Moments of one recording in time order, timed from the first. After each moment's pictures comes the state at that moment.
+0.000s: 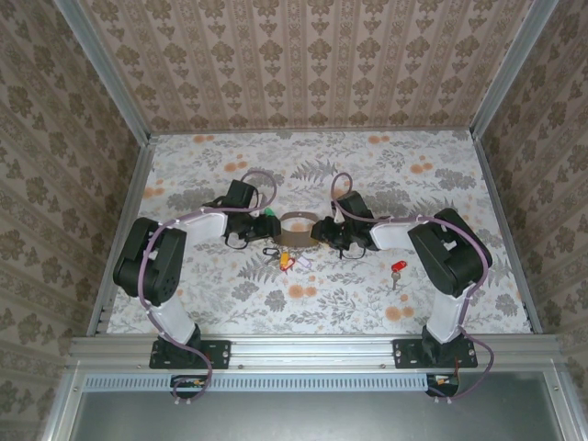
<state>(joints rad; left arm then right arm) -0.44 1.73 0.95 -0.30 0.34 -0.46 0.50 1.84 0.87 0.14 -0.41 0.86</state>
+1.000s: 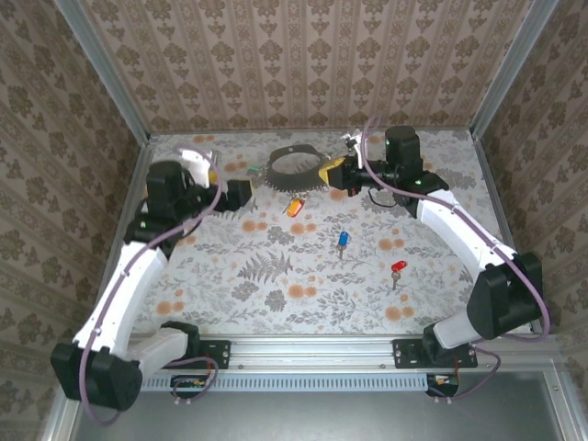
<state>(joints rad) -0.25 1.10 1.09 -0.38 0.47 -0.13 0.31 1.49 1.24 -0.16 -0.88 0.03</state>
